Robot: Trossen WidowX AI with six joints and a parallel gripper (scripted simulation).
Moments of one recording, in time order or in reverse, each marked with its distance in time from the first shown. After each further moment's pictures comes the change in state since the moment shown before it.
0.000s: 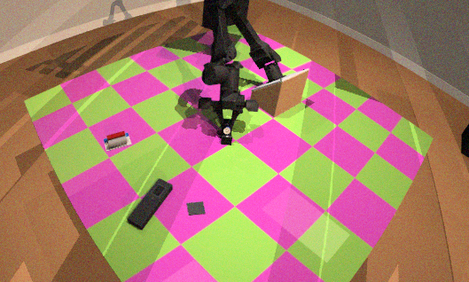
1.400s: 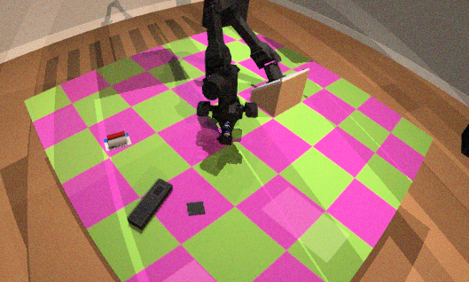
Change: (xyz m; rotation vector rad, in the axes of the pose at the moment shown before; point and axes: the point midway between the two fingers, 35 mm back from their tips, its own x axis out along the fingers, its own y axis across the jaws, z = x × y) arm 0.008 -0.001 0.007 0.017 0.233 0.033
